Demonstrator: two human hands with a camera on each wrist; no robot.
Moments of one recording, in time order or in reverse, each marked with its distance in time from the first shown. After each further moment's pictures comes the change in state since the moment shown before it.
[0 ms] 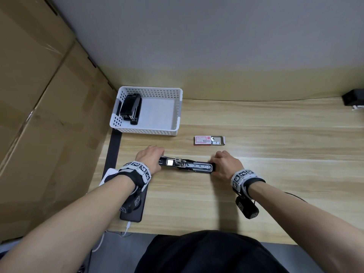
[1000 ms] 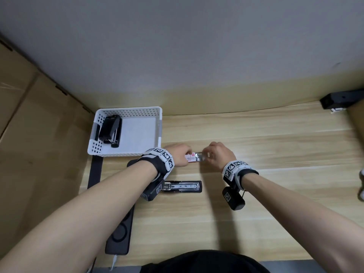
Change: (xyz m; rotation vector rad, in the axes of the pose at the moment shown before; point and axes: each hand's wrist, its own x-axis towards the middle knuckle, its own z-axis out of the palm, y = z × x) left_hand 0.106 0.121 -0.070 0.006 -0.219 0.294; right_hand 0.053 0.050 -0.059 0.205 0.153 0.098
